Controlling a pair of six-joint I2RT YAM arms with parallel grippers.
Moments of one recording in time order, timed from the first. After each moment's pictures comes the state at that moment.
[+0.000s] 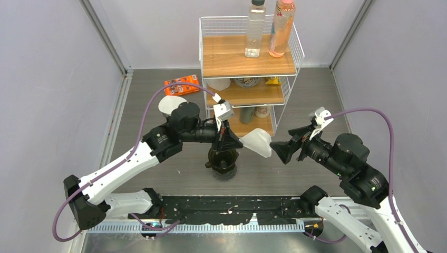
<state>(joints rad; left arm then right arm) -0.88 1.14 1.12 -0.25 0.59 -0.18 0.59 0.51 0.99 -0.68 -0.15 0.21</state>
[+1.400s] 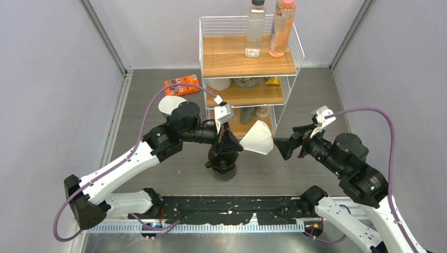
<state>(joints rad) -0.88 1.14 1.12 -0.25 0.68 -0.14 0.59 0.51 0.99 -0.68 -0.02 0.19</state>
